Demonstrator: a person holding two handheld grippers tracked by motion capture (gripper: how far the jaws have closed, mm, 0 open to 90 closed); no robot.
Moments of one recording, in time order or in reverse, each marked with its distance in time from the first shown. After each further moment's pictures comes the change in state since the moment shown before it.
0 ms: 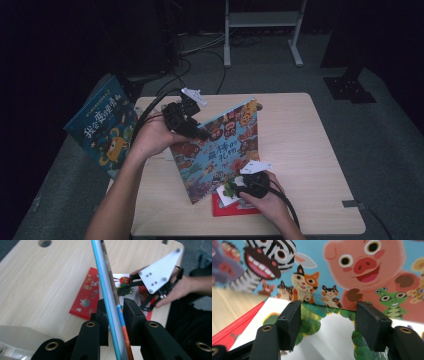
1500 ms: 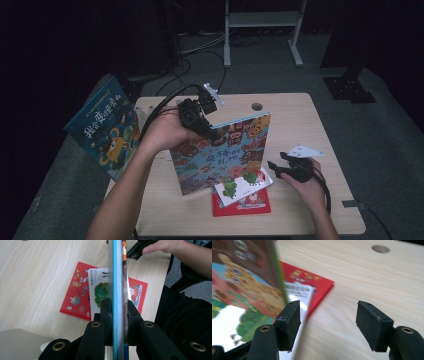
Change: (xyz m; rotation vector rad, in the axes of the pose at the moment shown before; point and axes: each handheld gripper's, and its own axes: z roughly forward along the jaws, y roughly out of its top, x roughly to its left) left arm -0.013 0.033 0.009 0.123 -0.029 0.019; right arm -0.110 -0.034 -0.056 -0.126 -0.147 0.147
